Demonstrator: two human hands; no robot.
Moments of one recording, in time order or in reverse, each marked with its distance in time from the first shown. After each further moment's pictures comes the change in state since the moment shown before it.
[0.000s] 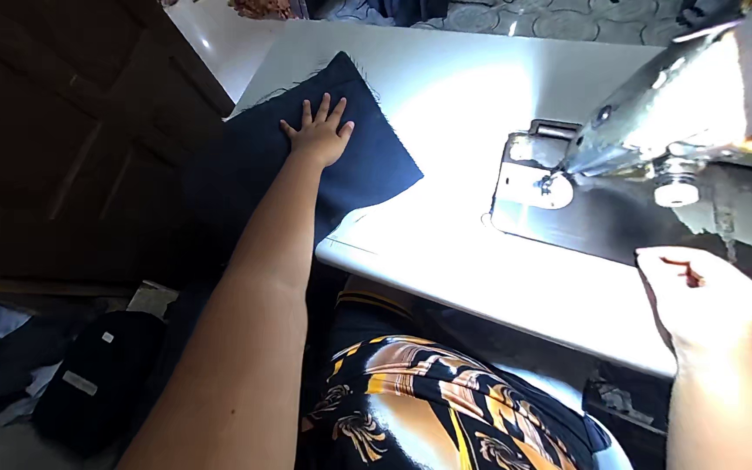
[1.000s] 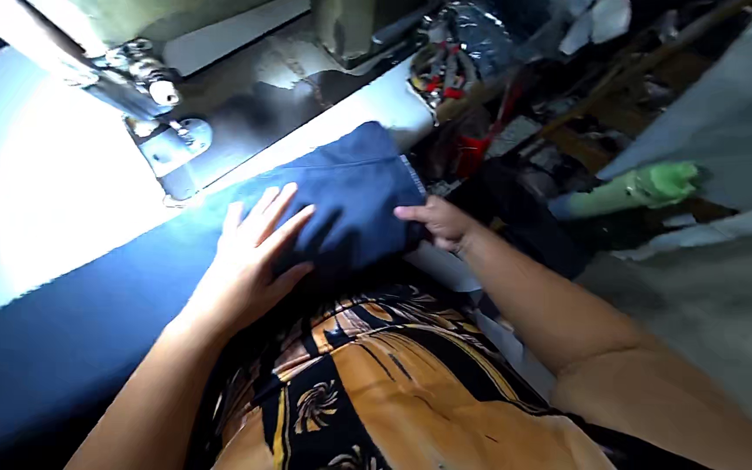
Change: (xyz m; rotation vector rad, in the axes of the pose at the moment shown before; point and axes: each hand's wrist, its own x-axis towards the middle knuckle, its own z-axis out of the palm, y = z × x) left_hand -0.251 0.209 0.061 -0.295 -0.148 1.419; right_hand -0.194 0.031 -0.067 1.071 -0.079 0.737
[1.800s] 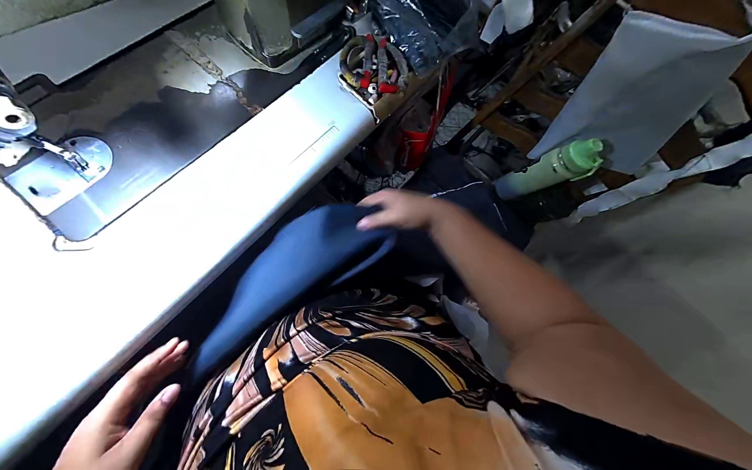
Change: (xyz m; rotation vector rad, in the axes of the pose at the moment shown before) left_hand -0.147 -0.027 -0.007 -0.710 -0.110 -0.454; right_hand 0.005 -0.020 -0.029 -0.677 -0.208 -0.112
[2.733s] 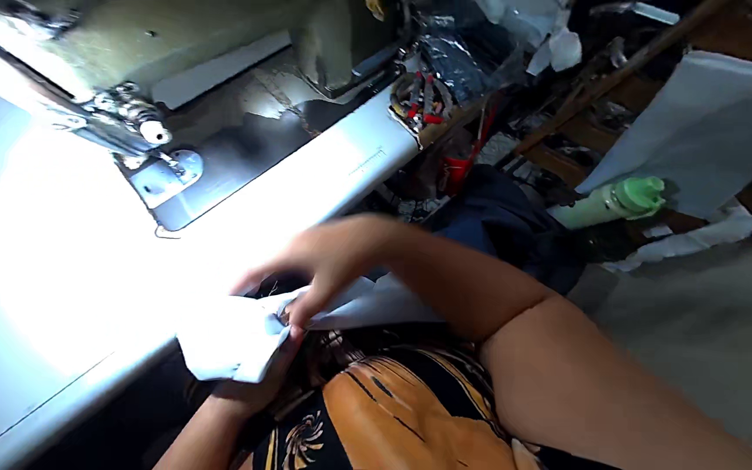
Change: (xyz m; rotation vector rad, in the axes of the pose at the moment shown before) left_hand 0.064 0.047 0.081 -0.091 0.200 0.347; right_hand 0.059 -0.148 0.079 -0.226 -0.467 -0.706
